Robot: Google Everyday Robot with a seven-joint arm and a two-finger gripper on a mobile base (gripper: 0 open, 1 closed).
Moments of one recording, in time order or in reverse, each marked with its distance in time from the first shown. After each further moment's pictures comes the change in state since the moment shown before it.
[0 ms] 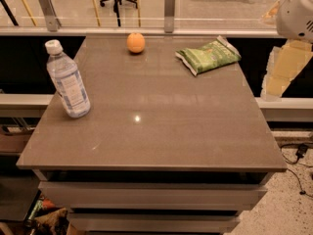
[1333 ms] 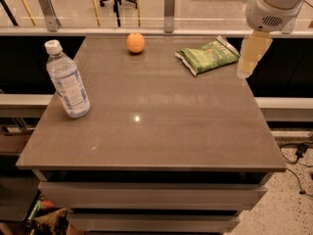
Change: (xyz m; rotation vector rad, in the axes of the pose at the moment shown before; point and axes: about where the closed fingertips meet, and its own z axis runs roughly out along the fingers) arm -0.012 -0.091 0.063 0.119 0.056 -0.011
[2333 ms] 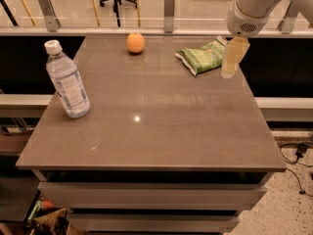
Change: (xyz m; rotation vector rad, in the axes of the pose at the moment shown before) arm -0.021 -0.023 0.064 -0.060 -0.020 -0.013
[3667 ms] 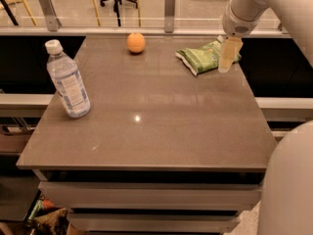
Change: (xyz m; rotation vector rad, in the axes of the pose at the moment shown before) arm 0.004 -0.051 0.054 0.043 -0.036 -0.061
